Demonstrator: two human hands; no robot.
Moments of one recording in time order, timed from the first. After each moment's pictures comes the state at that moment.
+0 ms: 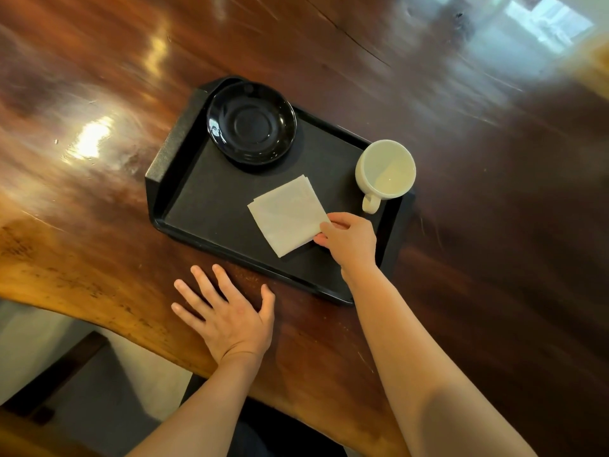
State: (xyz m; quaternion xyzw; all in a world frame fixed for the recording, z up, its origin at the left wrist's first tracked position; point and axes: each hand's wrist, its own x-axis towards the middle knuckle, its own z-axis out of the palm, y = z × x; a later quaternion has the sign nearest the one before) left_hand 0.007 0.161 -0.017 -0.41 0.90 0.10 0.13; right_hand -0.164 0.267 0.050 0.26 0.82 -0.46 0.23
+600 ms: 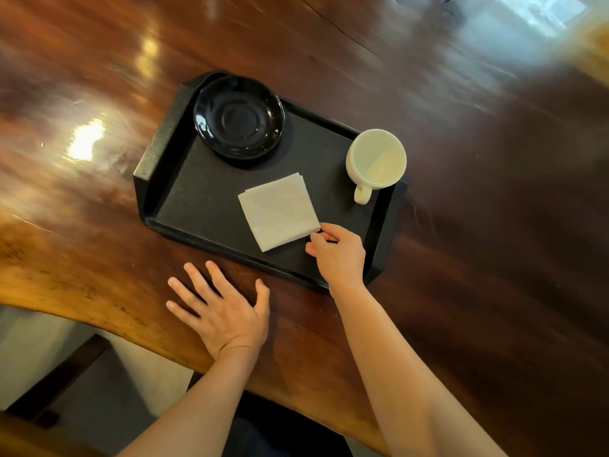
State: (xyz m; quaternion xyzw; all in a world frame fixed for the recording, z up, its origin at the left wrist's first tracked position) left_hand 0.007 0.162 -0.019 -0.41 0.90 0.10 0.12; right_hand -0.126 0.269 0.045 0.26 0.82 -0.46 0.21
